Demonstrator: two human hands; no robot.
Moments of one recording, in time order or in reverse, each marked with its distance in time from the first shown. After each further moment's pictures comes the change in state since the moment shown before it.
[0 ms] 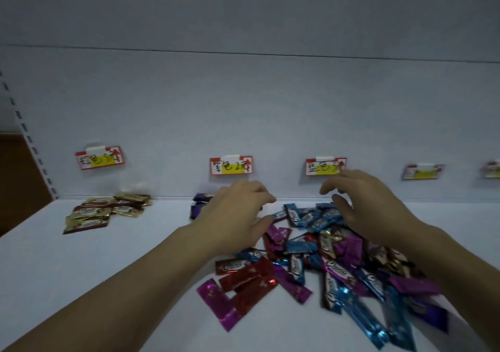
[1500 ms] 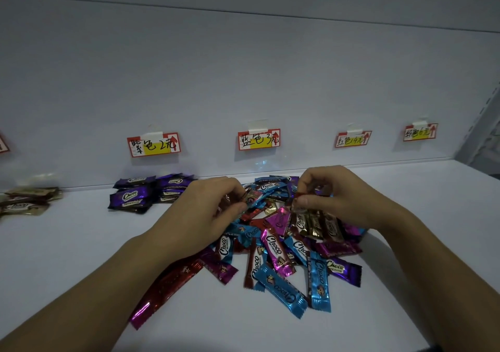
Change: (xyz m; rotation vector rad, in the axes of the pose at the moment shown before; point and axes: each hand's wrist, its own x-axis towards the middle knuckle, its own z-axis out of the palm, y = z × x) left_hand 0.020 0.063 0.042 -0.422 0.064 0.055; right_hand -0.063 0.063 -0.019 0.565 -0.165 0.125
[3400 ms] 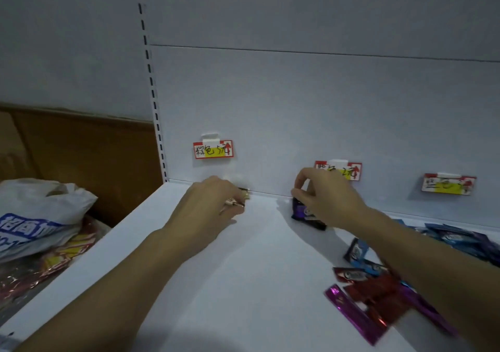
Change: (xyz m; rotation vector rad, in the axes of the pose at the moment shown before) left_hand -0.162 -0.158 -0.180 0.383 0.205 -0.447; right_hand 0.182 -0.188 0.207 -0.323 0.070 -0.130
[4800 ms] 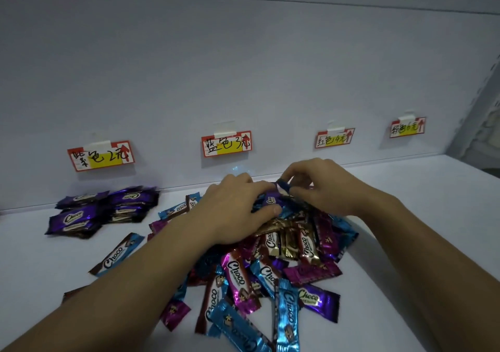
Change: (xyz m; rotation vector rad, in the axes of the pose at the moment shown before) left_hand 0.087 0.351 0.175 -0.027 -0.465 0.459; right_hand -0.172 0.278 -0.162 0.028 -0.134 0.276
